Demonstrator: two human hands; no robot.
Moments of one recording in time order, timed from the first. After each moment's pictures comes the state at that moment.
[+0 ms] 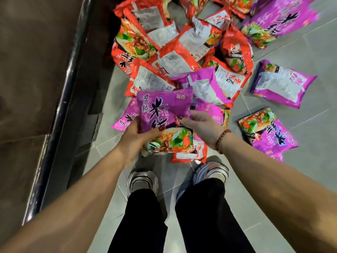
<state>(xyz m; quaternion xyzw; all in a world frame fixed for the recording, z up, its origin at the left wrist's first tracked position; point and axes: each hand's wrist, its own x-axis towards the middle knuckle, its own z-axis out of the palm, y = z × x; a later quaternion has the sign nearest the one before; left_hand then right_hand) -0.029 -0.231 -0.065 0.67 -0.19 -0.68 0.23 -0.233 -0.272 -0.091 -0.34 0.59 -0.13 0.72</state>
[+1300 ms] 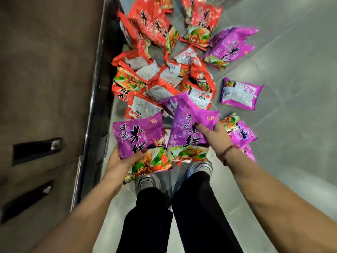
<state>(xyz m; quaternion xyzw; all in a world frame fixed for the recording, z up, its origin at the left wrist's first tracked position) -0.003 -0.224 0.071 0.71 -0.17 -0.65 0.22 -0.272 -0.271 0.060 -0.27 0.74 -0.23 0.57</state>
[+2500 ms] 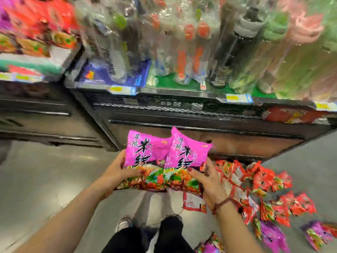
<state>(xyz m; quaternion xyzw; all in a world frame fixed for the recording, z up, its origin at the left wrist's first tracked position) -0.087 0.150 0.528 0.70 0.08 -0.30 0.65 -0.156 -0.118 0.504 -0.55 0.24 0.07 0.79</state>
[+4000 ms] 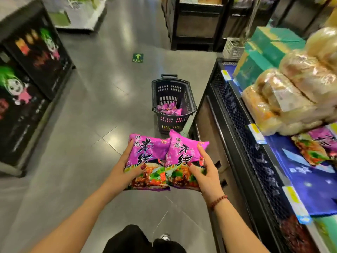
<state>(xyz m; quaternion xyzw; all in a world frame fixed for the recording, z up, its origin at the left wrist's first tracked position) -0.024 0.906 0.549 0.58 0.48 0.26 0.61 0.210 0.808 0.549 -0.66 -0.32 0.42 0.54</state>
